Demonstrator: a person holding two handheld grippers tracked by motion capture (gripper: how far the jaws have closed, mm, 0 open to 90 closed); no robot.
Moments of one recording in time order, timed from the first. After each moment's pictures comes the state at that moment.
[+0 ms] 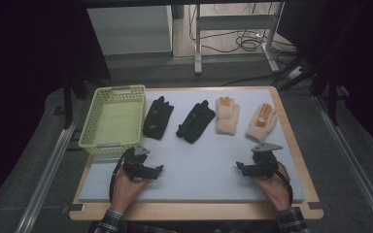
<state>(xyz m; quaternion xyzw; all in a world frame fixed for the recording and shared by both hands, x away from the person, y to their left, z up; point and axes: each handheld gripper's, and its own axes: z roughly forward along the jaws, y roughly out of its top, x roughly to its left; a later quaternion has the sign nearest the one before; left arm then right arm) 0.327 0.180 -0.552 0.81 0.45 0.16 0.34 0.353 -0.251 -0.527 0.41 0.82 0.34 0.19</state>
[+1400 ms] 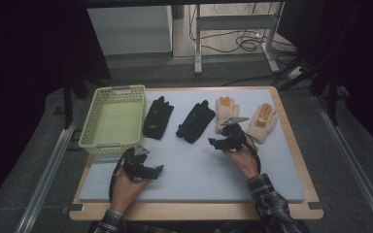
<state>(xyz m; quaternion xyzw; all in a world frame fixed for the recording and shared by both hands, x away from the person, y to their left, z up) 0.327 0.180 -0.552 0.81 0.46 0.16 0.34 0.431 -0.160 -0.506 0.37 0.84 0.38 0.15</state>
